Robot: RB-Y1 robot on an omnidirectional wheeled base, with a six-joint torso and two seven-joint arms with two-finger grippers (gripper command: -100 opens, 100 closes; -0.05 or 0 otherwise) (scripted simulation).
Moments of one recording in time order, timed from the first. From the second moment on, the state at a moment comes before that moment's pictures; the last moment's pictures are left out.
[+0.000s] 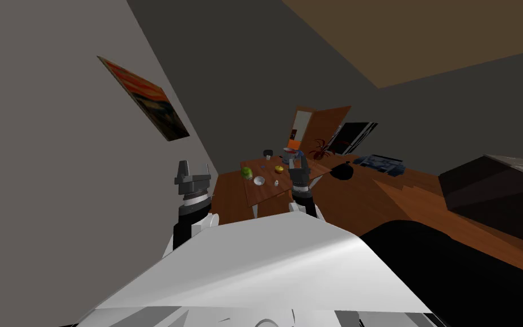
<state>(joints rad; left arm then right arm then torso) 0.48 -0.03 -0.05 -2.32 0.00 -0.52 0.12 0.48 -0.02 0.07 -2.31 0.12 -0.62 -0.17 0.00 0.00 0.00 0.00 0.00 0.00</state>
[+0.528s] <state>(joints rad) 0.48 -0.03 -0.05 -2.32 0.00 -0.52 0.12 0.48 -0.15 0.08 -2.26 0.20 -0.60 -0.14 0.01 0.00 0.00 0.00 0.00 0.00</state>
